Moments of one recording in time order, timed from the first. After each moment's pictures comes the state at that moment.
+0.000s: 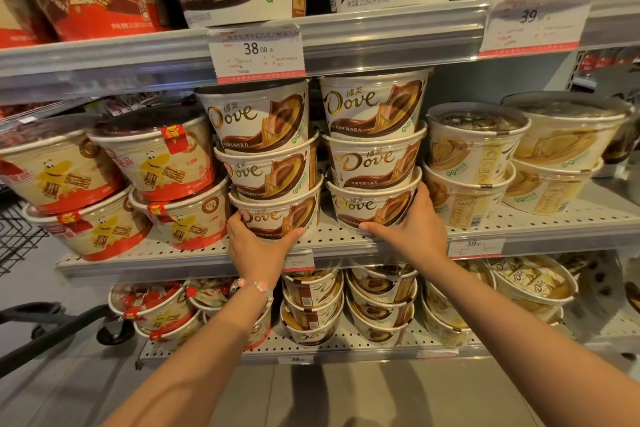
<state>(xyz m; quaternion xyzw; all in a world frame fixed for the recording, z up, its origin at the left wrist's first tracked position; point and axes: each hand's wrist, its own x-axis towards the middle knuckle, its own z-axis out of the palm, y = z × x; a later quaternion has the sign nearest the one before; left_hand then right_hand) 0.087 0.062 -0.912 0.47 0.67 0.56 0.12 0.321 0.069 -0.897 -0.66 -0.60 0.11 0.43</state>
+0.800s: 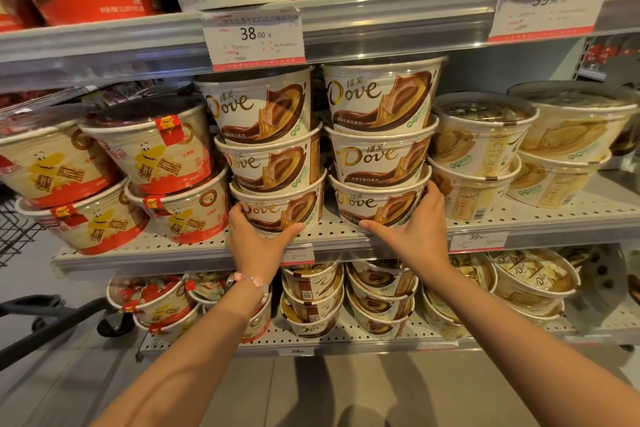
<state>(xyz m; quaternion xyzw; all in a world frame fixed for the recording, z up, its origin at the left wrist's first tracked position) 0.082 0.062 -0.914 0.51 0.65 0.56 0.13 0.316 0.059 -0.906 -0.64 -0.58 0.11 0.49</state>
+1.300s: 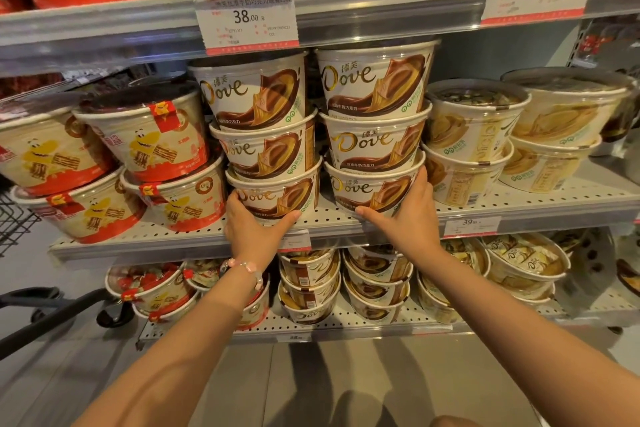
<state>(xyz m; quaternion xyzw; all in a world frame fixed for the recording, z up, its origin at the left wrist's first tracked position) 0.079 0.061 -0.913 0.52 0.66 0.51 0.15 0.313 0.054 -0.905 -0.64 -0.60 0.12 0.46</state>
